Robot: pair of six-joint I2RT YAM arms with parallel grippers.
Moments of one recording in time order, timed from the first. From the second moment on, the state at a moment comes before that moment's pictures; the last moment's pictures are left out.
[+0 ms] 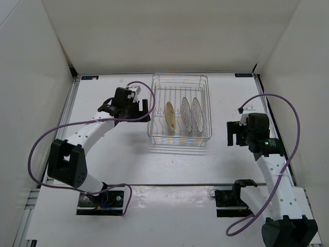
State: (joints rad) left arm -0.38 1.48 1.11 -0.44 0.14 -0.29; right arm 0.08 0.81 0.80 -0.77 0.01 -0.09
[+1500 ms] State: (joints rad) left arm -0.74 1.99 1.76 -0.69 -0.32 -0.15; right arm -0.11 0.83 0.74 -0.76 -0.24 -0.08
